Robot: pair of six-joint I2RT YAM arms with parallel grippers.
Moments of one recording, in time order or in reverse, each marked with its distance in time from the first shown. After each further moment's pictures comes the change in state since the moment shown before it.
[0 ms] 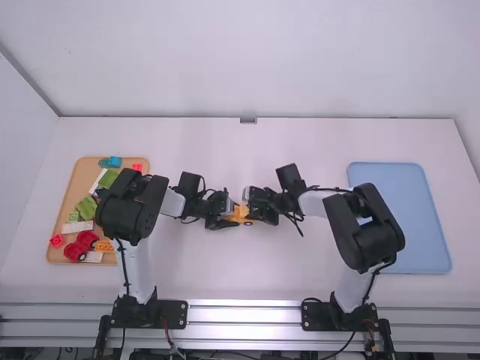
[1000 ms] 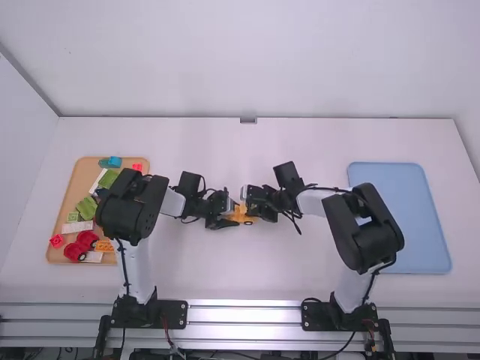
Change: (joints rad) left arm -0.001 0.000 0.004 -0.001 -0.005 -0.007; right arm 0.013 0.000 0.017 0.011 0.066 -0.021
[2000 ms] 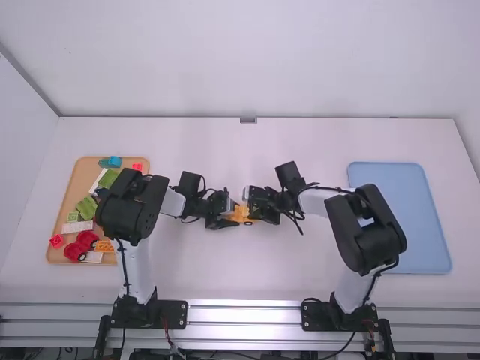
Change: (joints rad) left arm 0.000 0.000 0.000 -0.003 0.002 0.003; right arm -0.008 -0.016 0.004 -0.092 -0.027 0.004
